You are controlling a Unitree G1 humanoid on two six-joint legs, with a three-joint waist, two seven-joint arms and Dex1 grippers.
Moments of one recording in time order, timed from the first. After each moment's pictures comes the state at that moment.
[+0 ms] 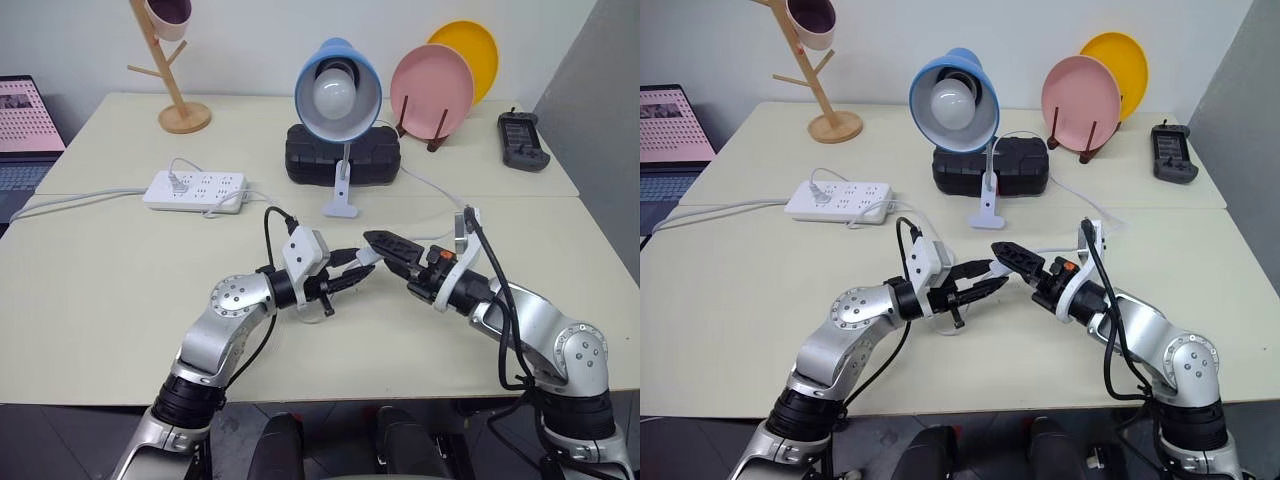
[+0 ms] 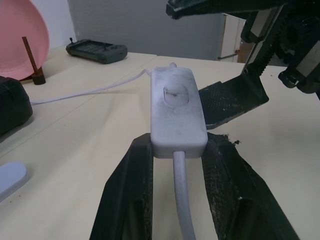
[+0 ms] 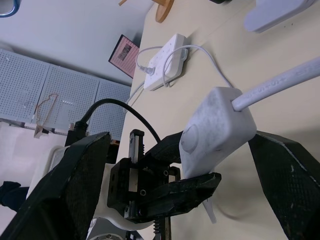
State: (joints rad) left arm -0.35 0.38 -0.21 -0.20 -0.33 0.28 -0.80; right arm -0.29 -0.41 -0.03 -0.43 1.93 0.79 -0.53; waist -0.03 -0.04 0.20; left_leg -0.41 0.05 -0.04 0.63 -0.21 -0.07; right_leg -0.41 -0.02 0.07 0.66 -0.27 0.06
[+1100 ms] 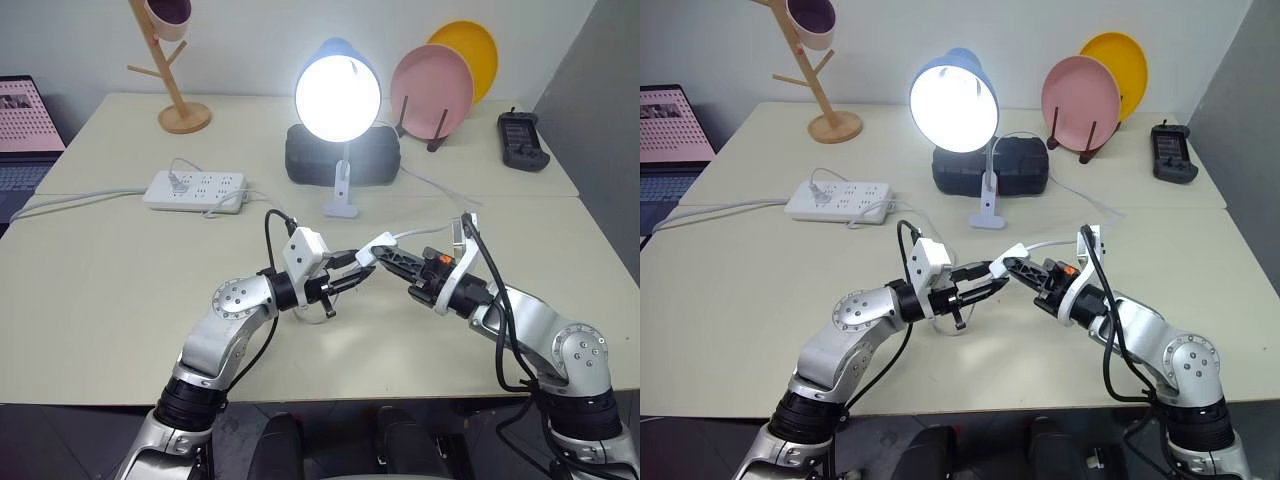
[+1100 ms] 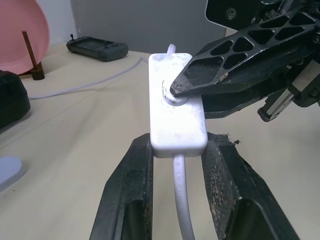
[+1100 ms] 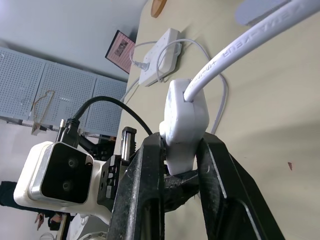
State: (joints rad) left arm -0.33 0.37 -0.20 -0.21 -0.34 0.30 -0.79; right arm -0.29 -0.46 0.01 -0.40 1.89 0.78 -0.45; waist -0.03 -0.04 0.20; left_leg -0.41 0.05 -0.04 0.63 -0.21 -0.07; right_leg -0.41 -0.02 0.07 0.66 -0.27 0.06
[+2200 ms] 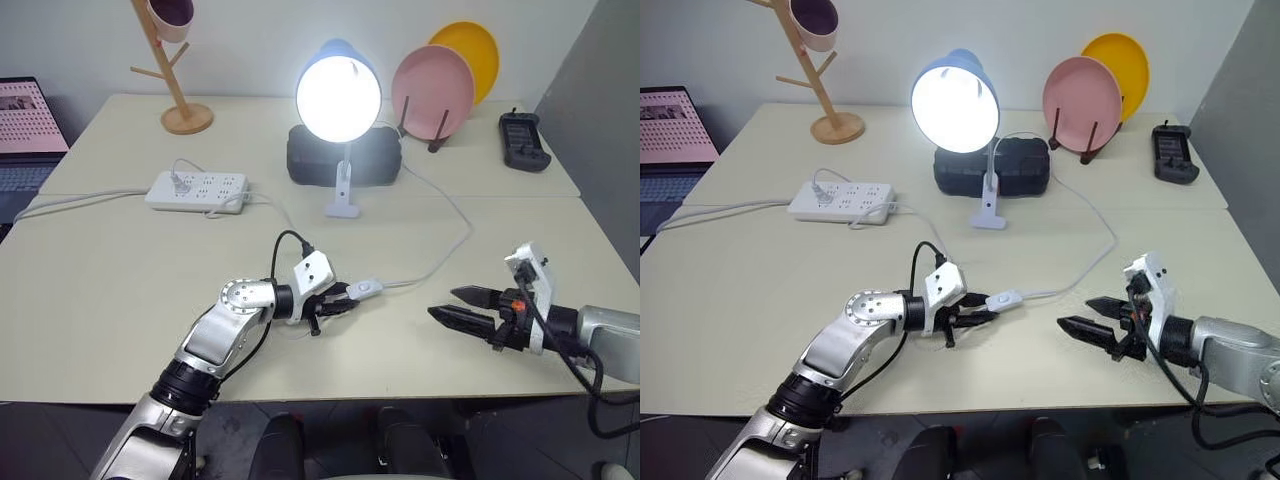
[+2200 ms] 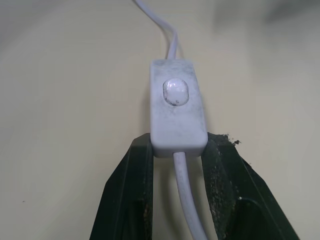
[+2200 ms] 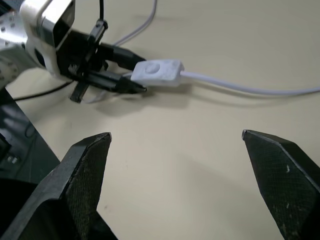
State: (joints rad) left arm -0.45 0.47 -0.33 0.03 -0.19 0.37 -0.94; right arm 0.03 -1.01 -0.21 -0.58 1.28 0.94 0.35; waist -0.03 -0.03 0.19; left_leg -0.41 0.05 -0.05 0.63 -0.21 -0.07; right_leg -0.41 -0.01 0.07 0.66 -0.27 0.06
